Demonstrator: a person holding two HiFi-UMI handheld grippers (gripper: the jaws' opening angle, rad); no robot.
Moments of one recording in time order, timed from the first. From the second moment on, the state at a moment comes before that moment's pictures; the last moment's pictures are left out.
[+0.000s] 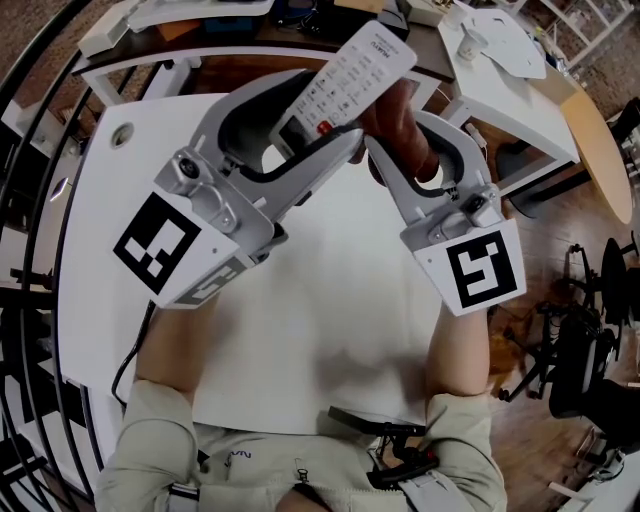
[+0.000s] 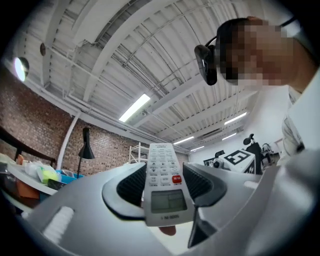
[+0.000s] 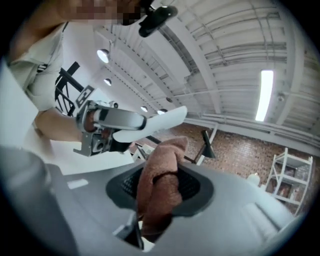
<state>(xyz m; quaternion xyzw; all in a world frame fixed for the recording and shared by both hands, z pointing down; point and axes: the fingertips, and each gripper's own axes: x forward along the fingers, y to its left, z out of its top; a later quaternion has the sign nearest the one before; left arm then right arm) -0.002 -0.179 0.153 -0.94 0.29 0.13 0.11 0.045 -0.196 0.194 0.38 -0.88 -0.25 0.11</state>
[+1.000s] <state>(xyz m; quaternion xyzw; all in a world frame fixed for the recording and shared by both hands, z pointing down) -0.048 -0.292 0.312 -0.85 0.49 -0.17 0.01 0.153 -0.289 0.285 0.55 -0.81 -0.06 0.18</state>
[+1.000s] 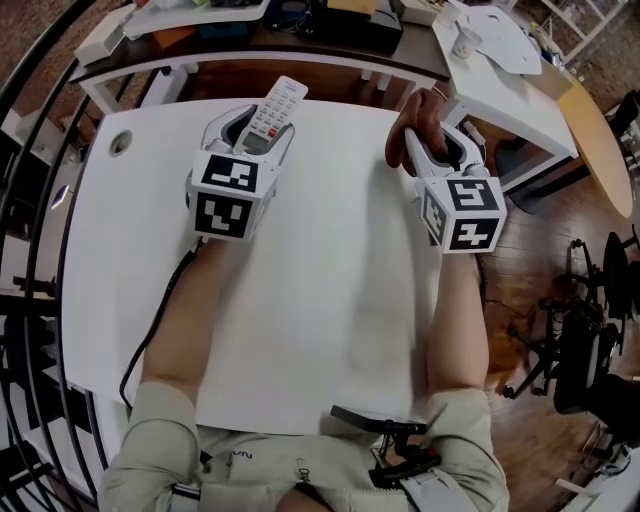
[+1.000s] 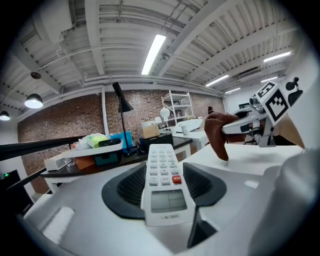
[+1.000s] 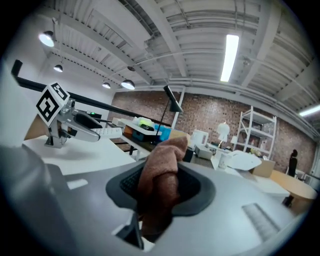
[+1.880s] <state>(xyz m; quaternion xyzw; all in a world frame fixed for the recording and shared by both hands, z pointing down) -0.059 -0.299 0.385 -0.83 0.47 -0.29 -0.12 0.159 -0.290 0.363 0.51 -0.80 0.03 0.32</state>
